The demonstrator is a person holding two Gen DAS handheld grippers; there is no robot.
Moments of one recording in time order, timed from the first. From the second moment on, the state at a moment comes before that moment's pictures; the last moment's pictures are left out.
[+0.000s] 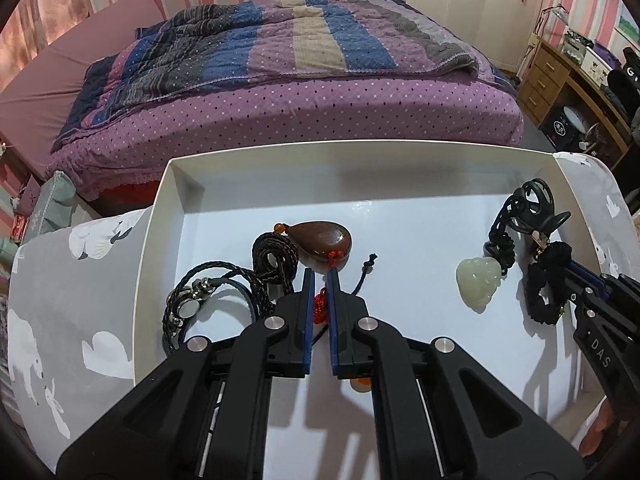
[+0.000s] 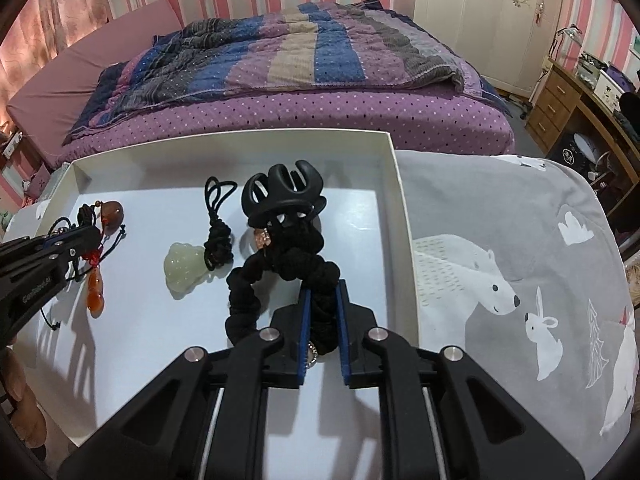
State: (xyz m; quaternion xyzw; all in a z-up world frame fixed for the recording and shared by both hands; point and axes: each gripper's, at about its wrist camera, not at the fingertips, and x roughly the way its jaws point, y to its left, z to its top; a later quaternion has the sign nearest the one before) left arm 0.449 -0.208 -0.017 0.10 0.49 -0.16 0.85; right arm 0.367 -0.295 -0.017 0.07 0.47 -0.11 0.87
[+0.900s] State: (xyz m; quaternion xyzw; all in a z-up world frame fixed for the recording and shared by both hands) left arm 0.353 -0.152 0.071 0.09 0.42 -0.14 0.89; right arm 0.287 -0.283 0.060 0.06 0.43 -0.11 0.89
